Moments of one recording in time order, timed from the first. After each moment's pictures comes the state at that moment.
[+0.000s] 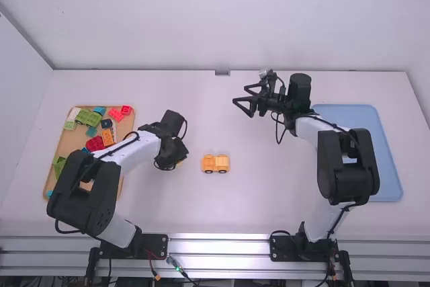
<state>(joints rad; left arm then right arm) -0.29 1.62 0.85 -0.61 0.05 -1.02 0.10 1.88 1.02 0.49 -1.08 0.11</state>
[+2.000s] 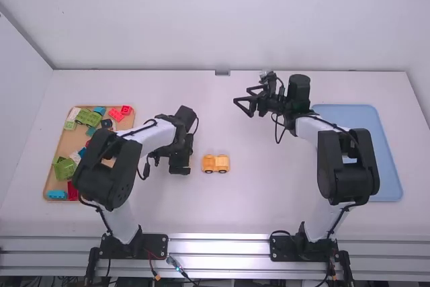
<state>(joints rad) -0.35 1.83 1.03 -0.72 0.09 -1.94 0.10 1.88 1.02 0.43 -1.00 0.10</state>
